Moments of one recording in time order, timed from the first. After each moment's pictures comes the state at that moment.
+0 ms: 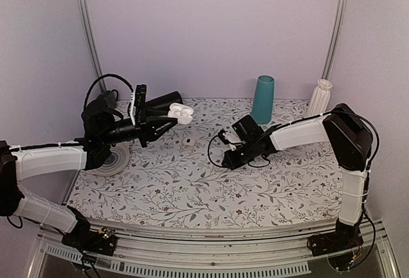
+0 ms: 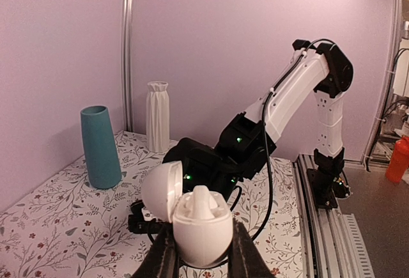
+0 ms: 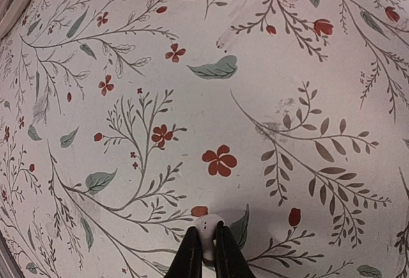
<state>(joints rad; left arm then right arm) -0.55 1.27 0.67 0.74 0.72 -0.14 0.75 2.02 1.25 -0.19 -0.21 0.22</state>
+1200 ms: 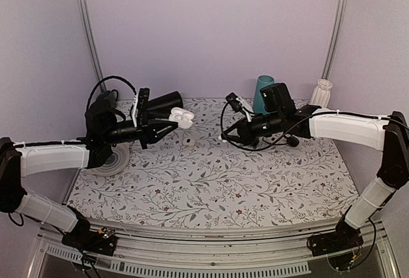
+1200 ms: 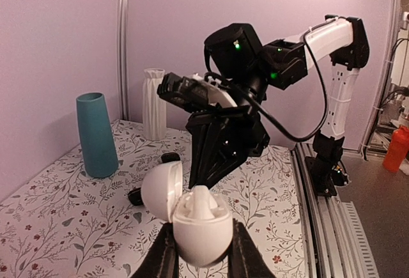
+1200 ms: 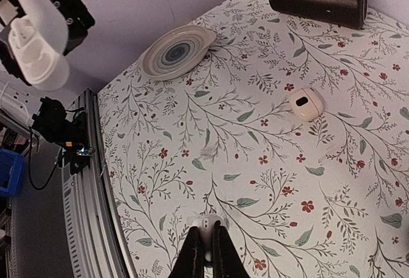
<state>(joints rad) -0.52 1.30 0.67 0.72 0.77 -0.12 0.70 1.64 1.20 -0.17 -0.53 0.12</state>
